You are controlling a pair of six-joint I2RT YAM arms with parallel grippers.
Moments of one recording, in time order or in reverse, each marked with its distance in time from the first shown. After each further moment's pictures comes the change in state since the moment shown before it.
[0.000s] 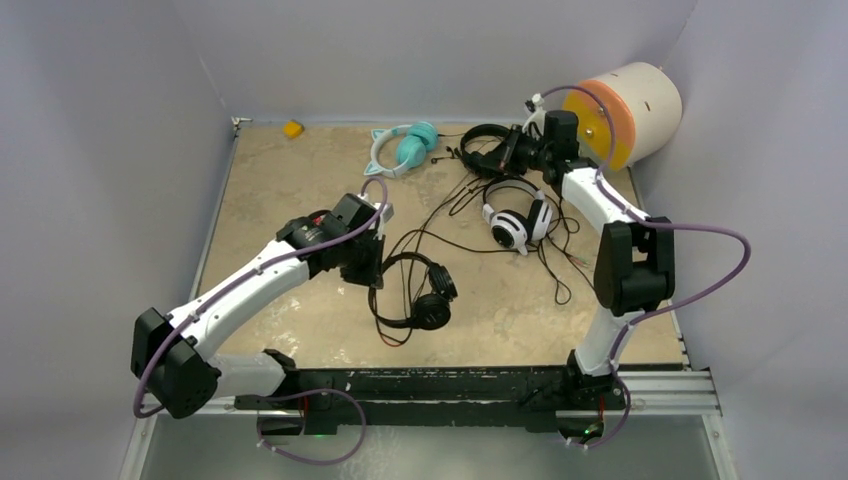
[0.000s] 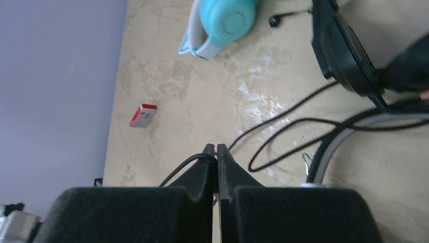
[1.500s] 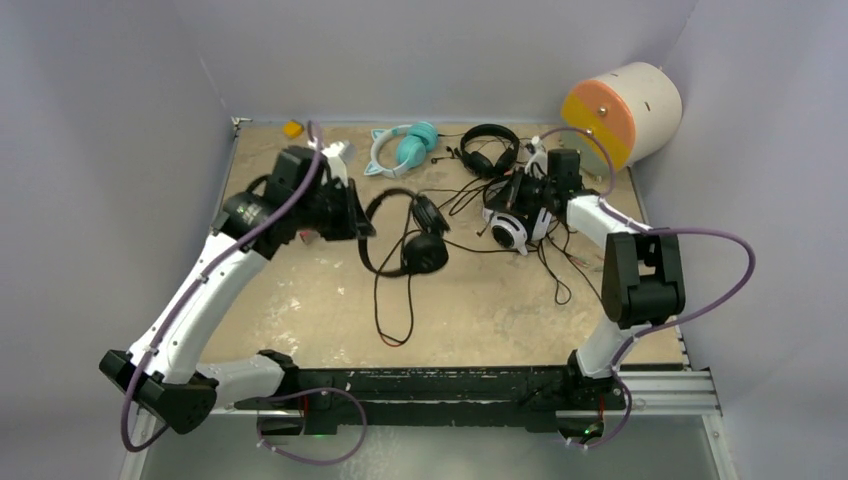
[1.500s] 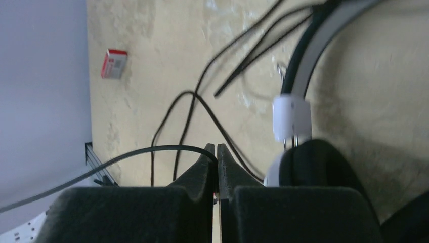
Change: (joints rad) left arm 0.097 -0.087 0.273 -0.048 0.105 -0.078; right arm -0.023 -0.060 -0.208 -0.019 -0.076 -0.074
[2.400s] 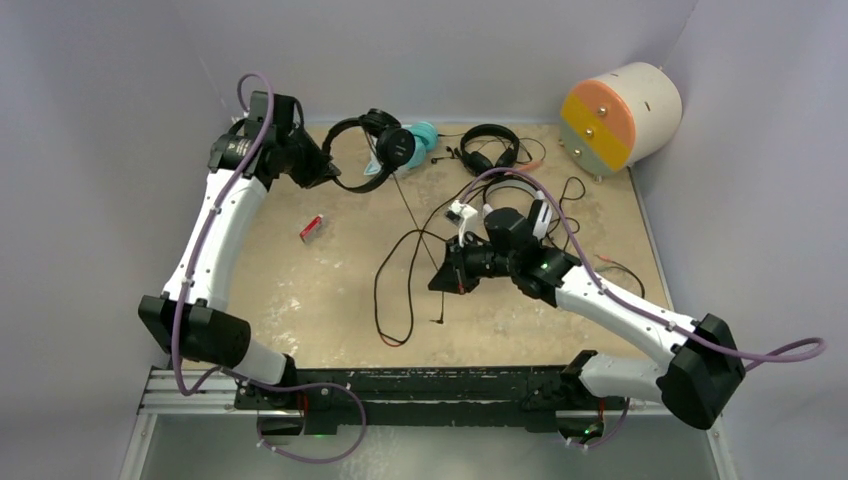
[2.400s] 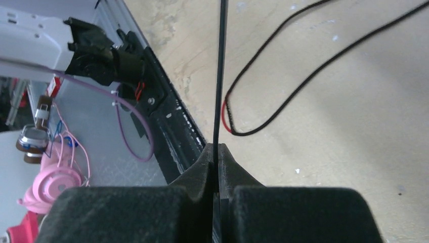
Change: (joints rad) left arm 0.381 0.318 0.363 -0.042 -0.093 -0.313; right arm 0.627 -0.570 -0.360 -0.082 0.145 -0.046
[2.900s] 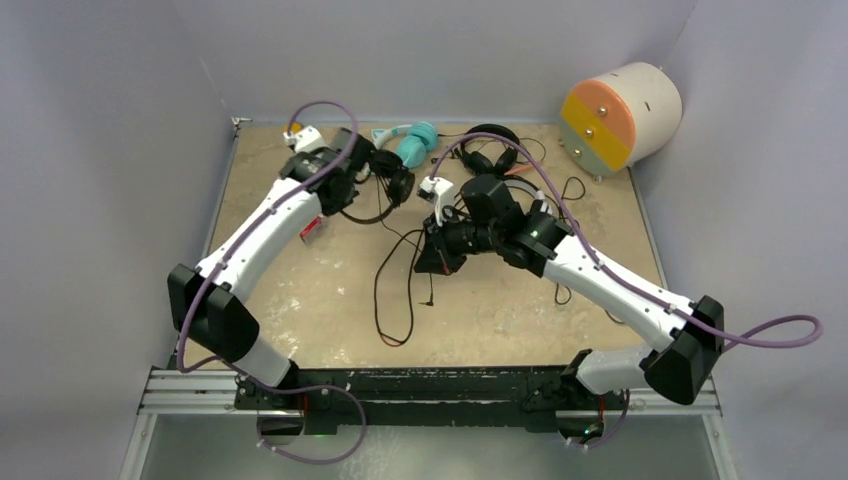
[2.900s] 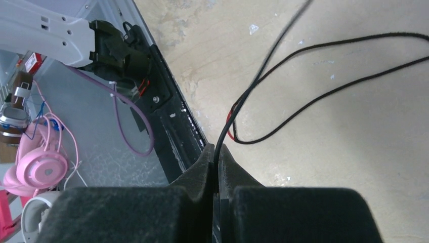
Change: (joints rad) left arm -0.241 0.074 -0.146 -0.078 -0.689 -0.140; right arm 0.098 0.122 0.402 -0.336 0.073 -0.164
